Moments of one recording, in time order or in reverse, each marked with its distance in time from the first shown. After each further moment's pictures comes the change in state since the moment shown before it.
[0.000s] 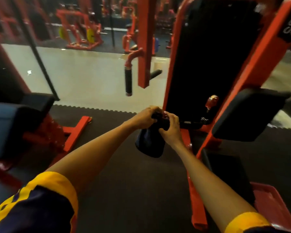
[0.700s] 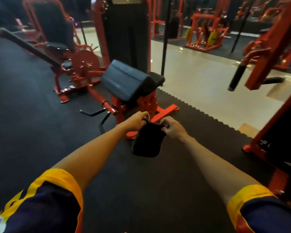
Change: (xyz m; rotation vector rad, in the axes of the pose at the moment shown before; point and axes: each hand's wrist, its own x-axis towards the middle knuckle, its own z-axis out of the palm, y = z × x) left_hand -0.404 -0.058 -0.026 0.106 0.461 -0.708; right_hand -0.161 -0.144 0.168 -0.047 -0.857 -0.675
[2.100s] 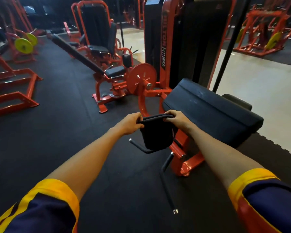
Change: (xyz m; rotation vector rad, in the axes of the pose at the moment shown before) left_hand 0.150 -0.528 -0.373 0.067 0.182 -0.236; right_hand 0.594 -0.250 0.275 0.409 -0.201 0.009
